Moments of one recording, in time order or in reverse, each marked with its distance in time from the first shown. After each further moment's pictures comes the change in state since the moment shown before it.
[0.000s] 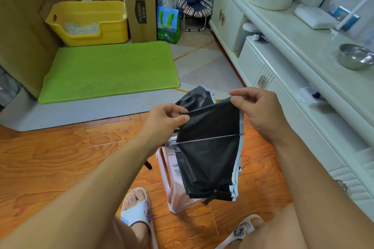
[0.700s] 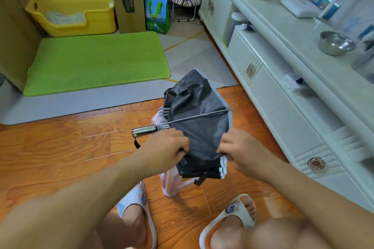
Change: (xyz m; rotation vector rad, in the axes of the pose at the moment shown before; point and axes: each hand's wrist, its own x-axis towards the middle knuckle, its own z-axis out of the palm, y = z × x) left_hand -0.049 -0.068 0.010 0.882 -0.429 0.746; right_hand -0.100 0.080 -0.004 -0.934 -0.536 -0.556
